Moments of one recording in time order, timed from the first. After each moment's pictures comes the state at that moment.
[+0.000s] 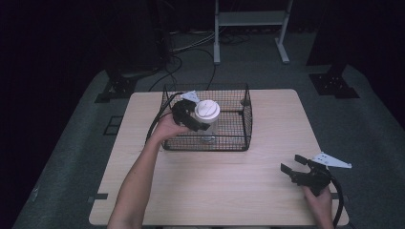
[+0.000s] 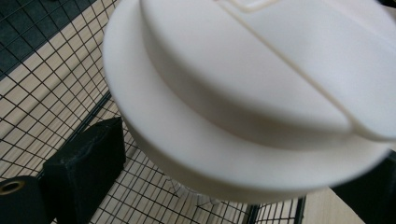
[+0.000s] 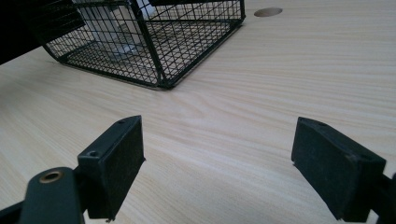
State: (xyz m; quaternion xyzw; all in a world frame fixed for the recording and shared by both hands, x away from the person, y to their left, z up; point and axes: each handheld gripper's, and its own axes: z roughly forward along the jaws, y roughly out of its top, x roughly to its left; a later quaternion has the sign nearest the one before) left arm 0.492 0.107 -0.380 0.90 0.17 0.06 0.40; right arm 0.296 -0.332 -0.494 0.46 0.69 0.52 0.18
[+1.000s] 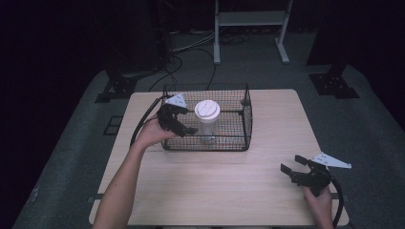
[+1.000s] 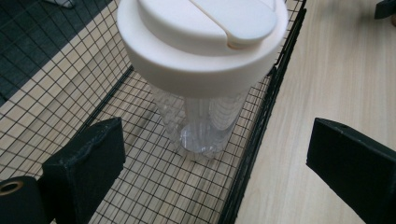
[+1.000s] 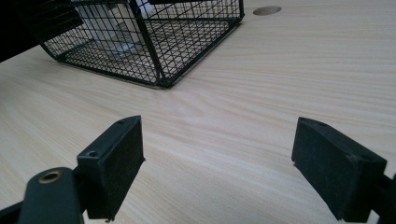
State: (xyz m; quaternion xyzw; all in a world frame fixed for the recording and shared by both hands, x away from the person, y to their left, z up) left arm 0.457 0.148 -0.358 0.90 0.16 0.10 0.40; right arm 0.296 -0.332 -0.494 0.46 0.70 0.52 0.18
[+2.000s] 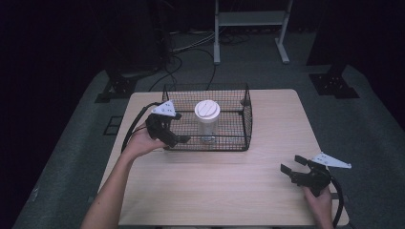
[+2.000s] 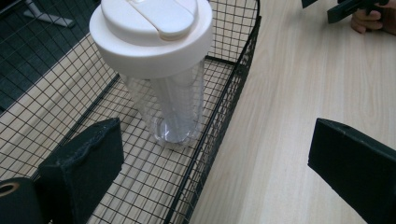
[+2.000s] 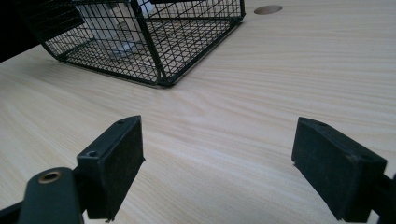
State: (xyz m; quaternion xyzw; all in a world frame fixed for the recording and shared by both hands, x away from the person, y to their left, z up) left arm 0.414 0.169 -0.347 0.89 0.14 0.11 0.42; right arm 0.296 -0.332 -0.494 0.46 0.70 0.52 0.18
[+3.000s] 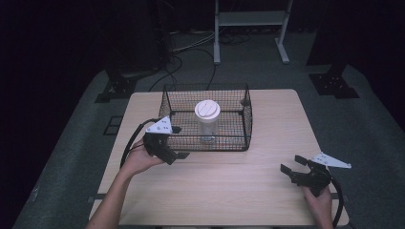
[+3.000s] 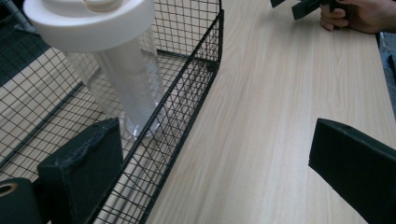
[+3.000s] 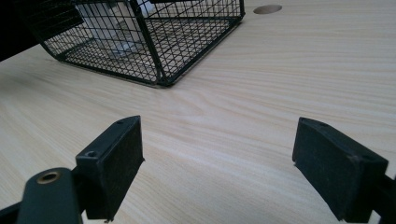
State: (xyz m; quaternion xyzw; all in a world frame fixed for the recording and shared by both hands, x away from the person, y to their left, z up) left arm 0.372 0.174 -0.370 0.88 0.12 0.10 0.45; right arm 0.296 -0.331 -0.494 0.47 0.70 0.52 0.18
